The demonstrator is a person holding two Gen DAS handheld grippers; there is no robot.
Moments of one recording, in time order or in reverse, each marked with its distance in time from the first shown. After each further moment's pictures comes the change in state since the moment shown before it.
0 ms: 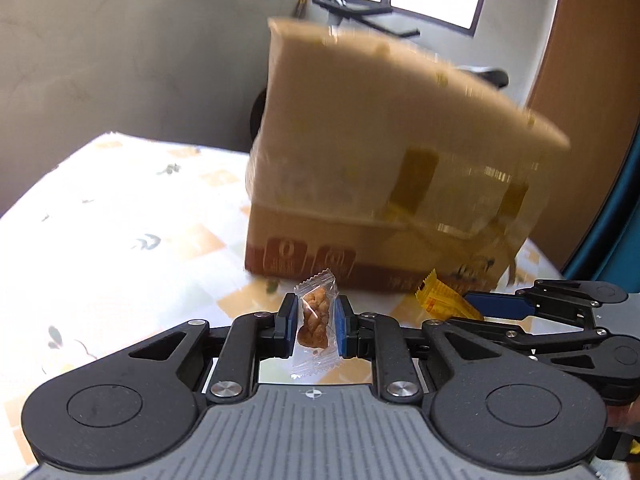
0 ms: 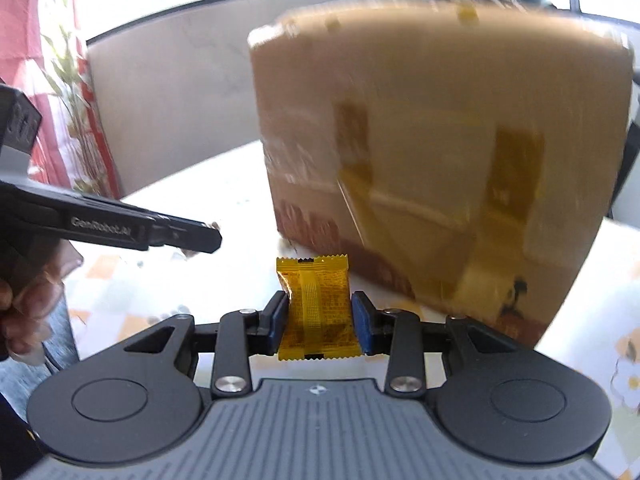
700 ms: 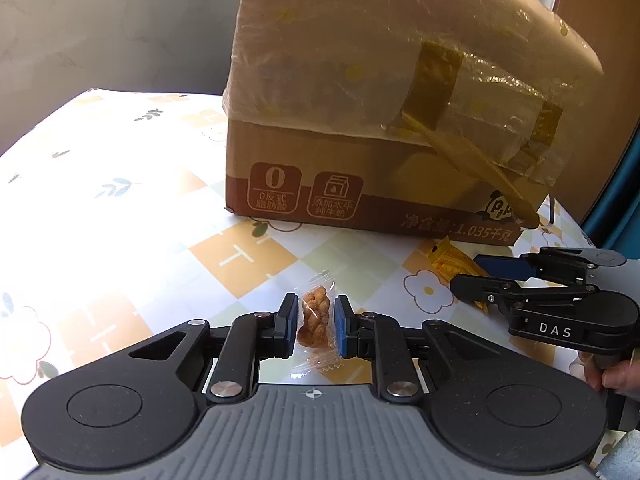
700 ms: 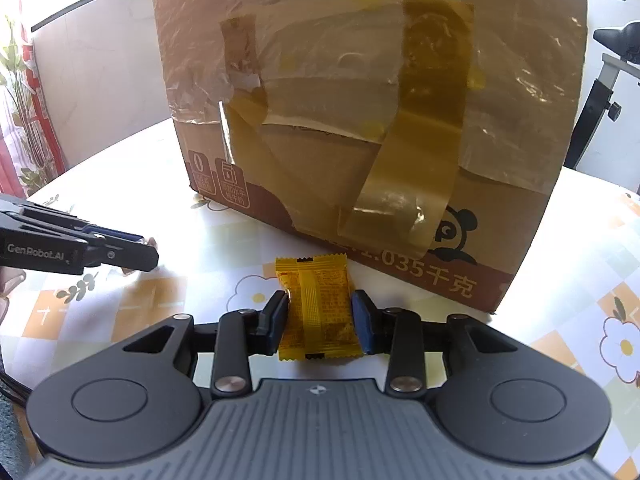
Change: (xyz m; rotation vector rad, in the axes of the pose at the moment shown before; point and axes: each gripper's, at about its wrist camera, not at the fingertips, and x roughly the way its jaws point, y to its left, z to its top) left arm 0.061 -0.002 -0.031 0.031 0.140 0.005; right arm 0.045 -0.046 -0.040 0.081 0.114 -0.130
